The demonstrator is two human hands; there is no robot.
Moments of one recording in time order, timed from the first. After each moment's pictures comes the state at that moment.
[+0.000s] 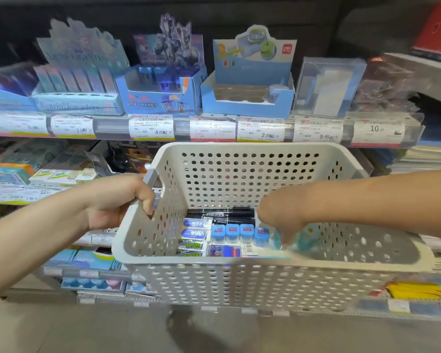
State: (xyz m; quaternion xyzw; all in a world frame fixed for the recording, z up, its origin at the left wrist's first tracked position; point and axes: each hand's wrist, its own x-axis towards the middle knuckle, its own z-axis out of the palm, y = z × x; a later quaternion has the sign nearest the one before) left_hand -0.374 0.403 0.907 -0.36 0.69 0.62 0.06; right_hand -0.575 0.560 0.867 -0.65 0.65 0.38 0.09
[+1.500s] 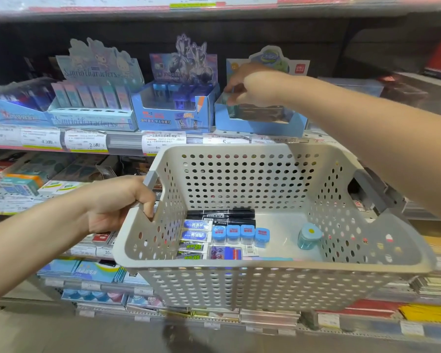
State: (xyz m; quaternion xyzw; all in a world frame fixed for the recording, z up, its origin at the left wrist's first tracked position) left_hand -0.372 0.386 0.923 -0.35 0.67 0.65 0.01; right_hand -0.647 0.430 0.997 -0.62 0.77 -0.08 -0.09
